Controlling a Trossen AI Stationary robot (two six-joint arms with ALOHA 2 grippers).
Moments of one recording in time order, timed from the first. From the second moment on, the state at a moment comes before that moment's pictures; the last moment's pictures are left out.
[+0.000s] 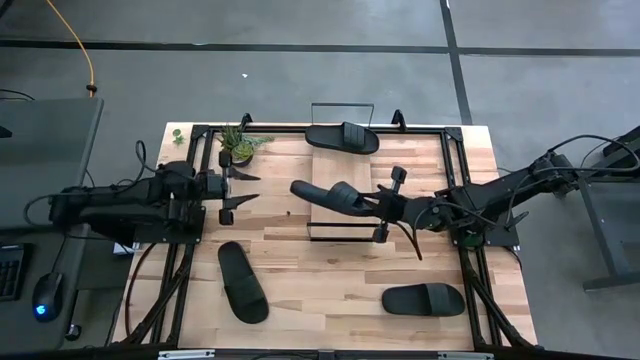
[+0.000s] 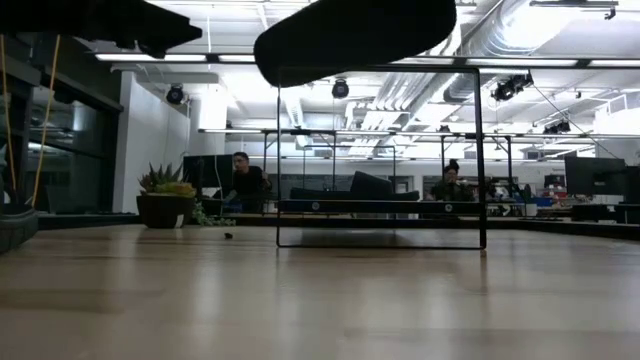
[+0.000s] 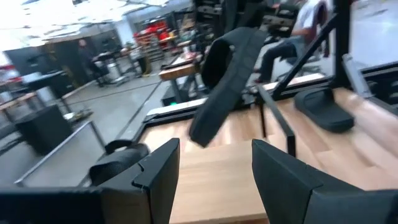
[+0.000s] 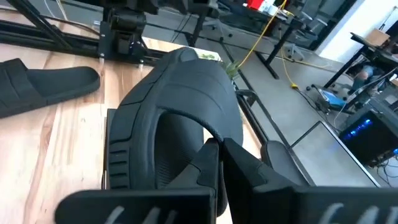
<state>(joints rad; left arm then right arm) 0.27 0.48 0.37 0.05 0.08 0.27 0.33 1.21 1.03 -0.26 0.72 -0.08</state>
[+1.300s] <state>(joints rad) 0.46 0.98 0.30 0.63 0.63 0.12 0.27 1.26 1.02 -0.11 0.49 -0.16</state>
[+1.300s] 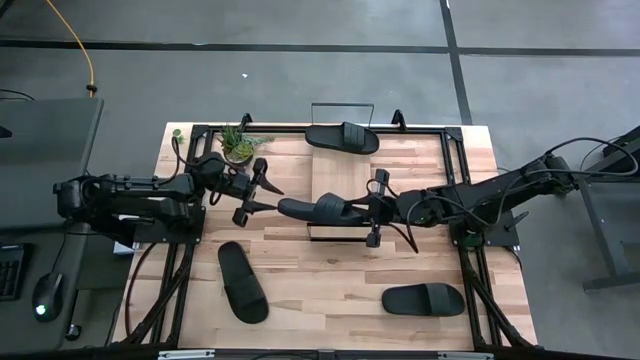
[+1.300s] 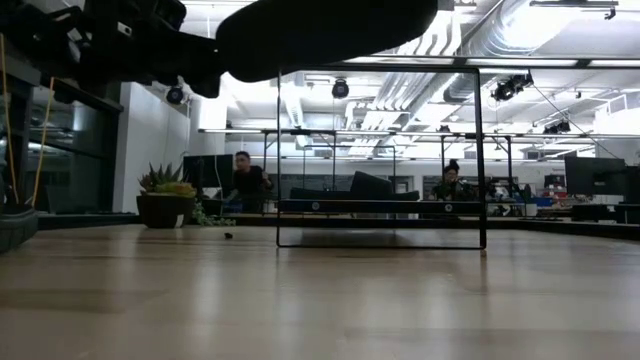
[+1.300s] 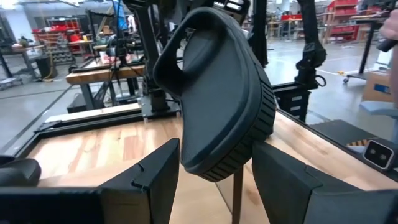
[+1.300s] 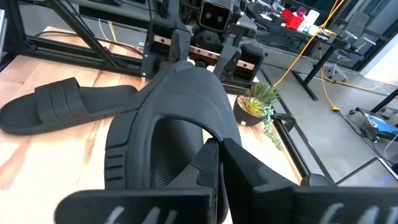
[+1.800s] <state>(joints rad) 0.46 0.98 0.30 0.57 0.63 0.15 0.27 1.27 1.02 -0.12 0.49 -0.15</state>
